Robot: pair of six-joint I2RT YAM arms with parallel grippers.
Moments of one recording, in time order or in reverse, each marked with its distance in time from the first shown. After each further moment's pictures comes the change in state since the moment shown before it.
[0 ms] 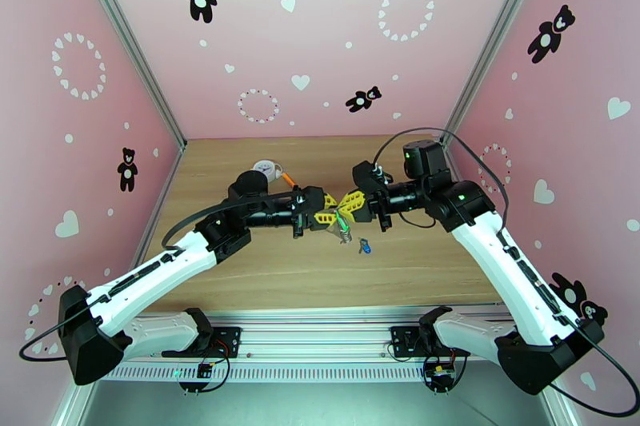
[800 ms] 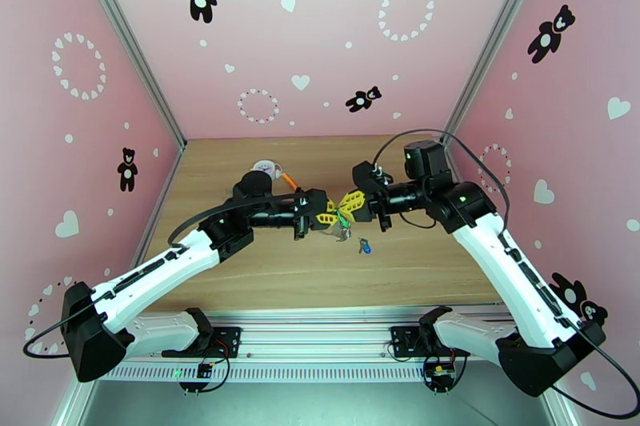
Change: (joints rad) left arm 0.000 0.019 -0.001 -0.023 0.026 0.018; right arm 0.012 -0.015 -0.006 0.015 0.046 0.009
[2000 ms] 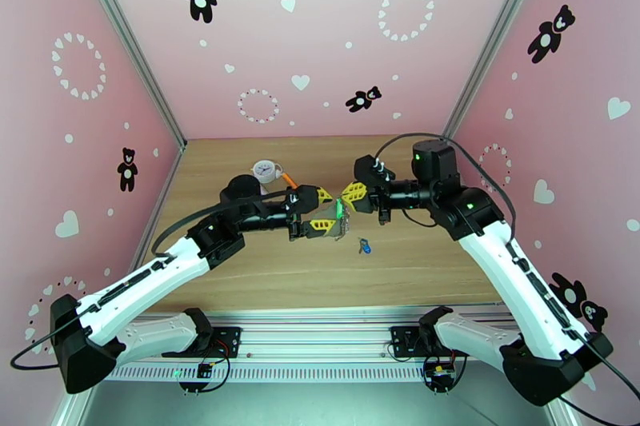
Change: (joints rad) left arm -0.005 -0.079 -0.031 0.013 -0.079 -0.034; right arm -0.032 -0.032 -0.018 0.101 0.084 0.087
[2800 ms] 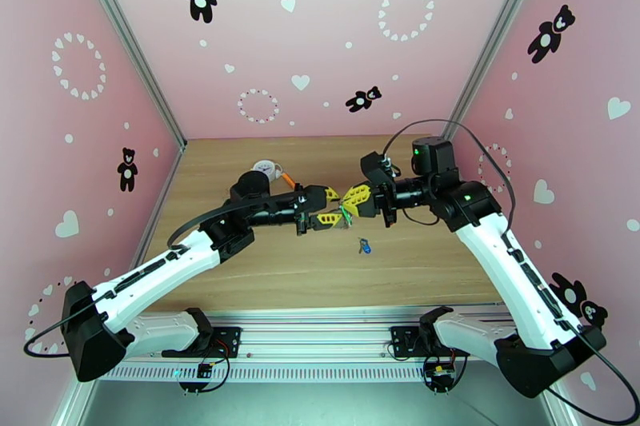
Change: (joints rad) left arm -0.003 0.078 0.026 0.073 0.043 0.025; right arm -0.035 0.034 0.024 -0.058 -0.190 0.008
